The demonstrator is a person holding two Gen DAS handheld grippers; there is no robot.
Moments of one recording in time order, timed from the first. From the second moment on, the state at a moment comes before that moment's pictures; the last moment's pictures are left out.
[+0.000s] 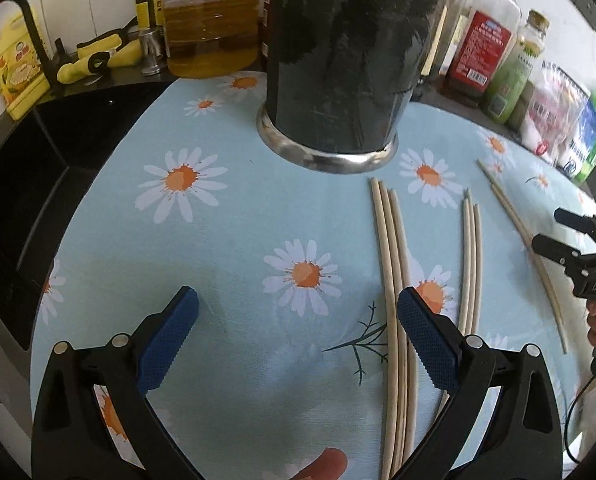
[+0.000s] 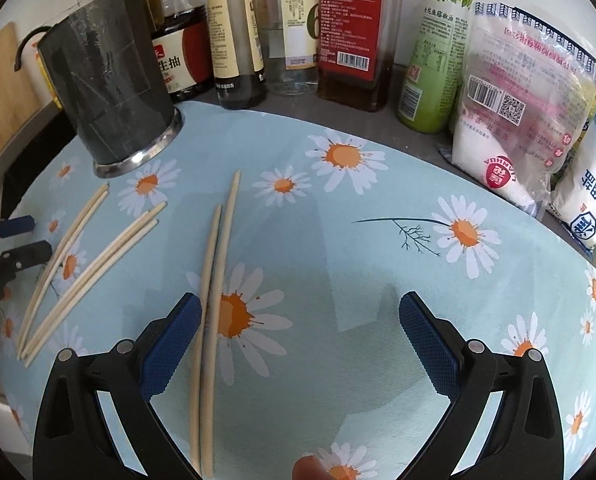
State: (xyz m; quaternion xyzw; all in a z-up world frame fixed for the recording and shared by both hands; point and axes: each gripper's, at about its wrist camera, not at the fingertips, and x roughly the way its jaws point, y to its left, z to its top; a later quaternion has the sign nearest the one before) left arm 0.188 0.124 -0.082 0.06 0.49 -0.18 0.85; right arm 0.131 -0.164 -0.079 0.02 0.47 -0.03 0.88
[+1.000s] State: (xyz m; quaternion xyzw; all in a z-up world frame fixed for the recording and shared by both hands) left arm 0.209 0.122 -0.074 0.10 0.56 -0.15 0.80; right arm 0.138 -0.157 -0.076 0.02 0.53 -0.05 0.85
